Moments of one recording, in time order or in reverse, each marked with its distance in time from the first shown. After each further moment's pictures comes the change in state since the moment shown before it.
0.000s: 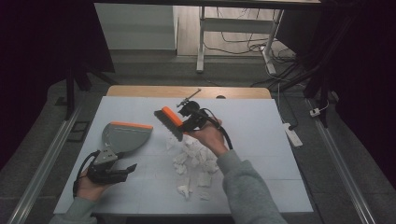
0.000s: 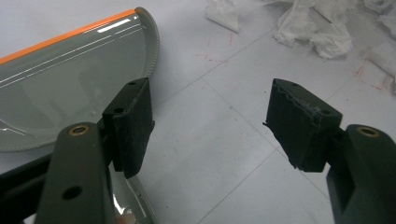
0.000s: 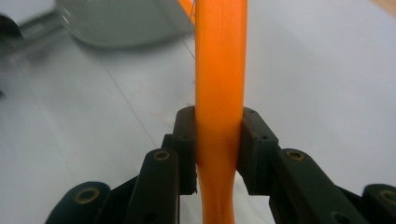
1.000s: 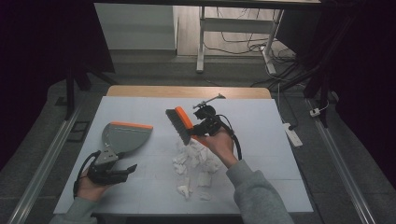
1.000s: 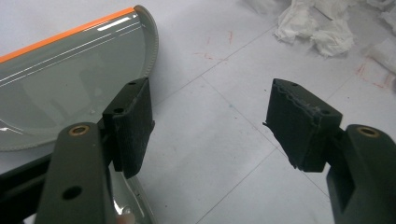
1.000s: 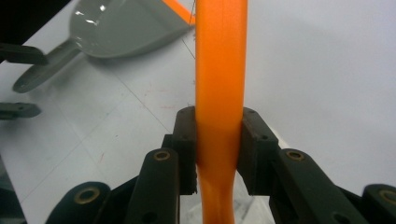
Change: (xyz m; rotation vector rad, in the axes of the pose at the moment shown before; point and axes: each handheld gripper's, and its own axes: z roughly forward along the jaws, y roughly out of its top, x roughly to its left) left arm -0.001 0.000 0.001 0.006 0.004 0.004; right arm -0.008 -0.041 -0.042 -0.096 0.007 0.169
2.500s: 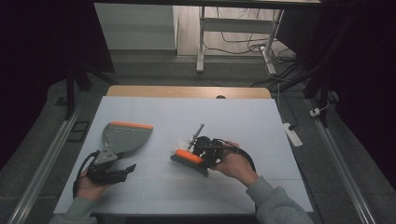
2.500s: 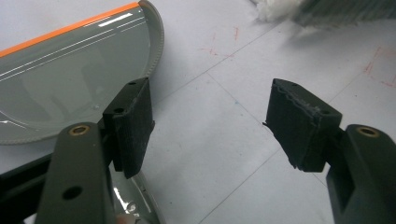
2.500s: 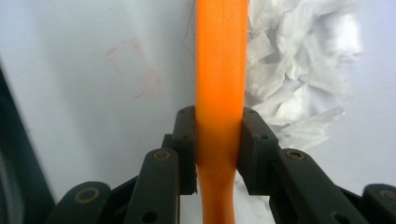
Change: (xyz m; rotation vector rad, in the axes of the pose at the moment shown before) left arm 0.003 -0.003 0.002 0.006 0.006 -0.011; right arm 0.035 -0.059 0.008 0.404 -0.026 -0.483
